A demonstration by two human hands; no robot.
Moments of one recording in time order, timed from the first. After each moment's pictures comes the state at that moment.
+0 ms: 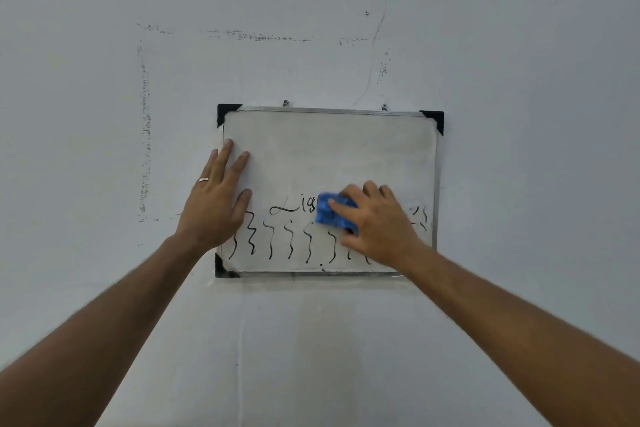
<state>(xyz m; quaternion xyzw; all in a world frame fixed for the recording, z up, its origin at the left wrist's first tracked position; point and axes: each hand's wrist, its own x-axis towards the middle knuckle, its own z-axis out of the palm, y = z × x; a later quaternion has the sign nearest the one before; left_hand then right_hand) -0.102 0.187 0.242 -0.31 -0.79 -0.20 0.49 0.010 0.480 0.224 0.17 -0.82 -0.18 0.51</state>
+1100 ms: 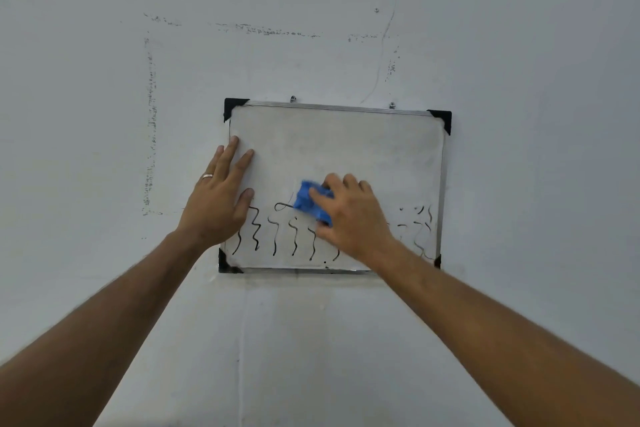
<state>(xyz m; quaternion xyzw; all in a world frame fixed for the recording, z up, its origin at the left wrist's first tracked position) -0.103 0.180 0.240 -0.32 -0.79 -0.20 0.48 -0.003 0.427 0.232 0.12 -0.83 -0.15 0.52</state>
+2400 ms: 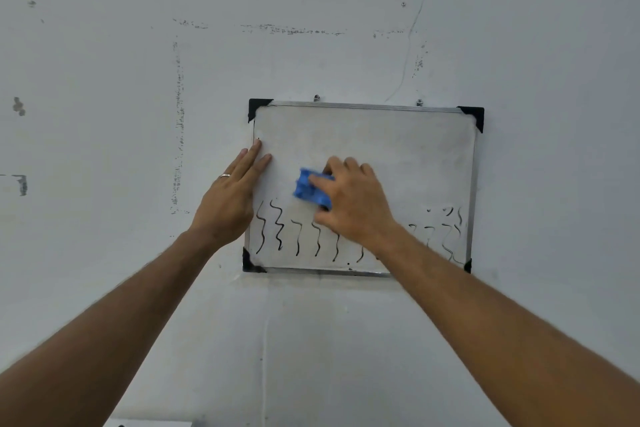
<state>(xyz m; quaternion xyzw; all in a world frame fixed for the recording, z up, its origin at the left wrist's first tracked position) -0.115 0.161 0.241 -0.33 -0.79 -0.17 0.49 -0.020 0.395 0.256 0.13 -0.82 -0.12 0.54</state>
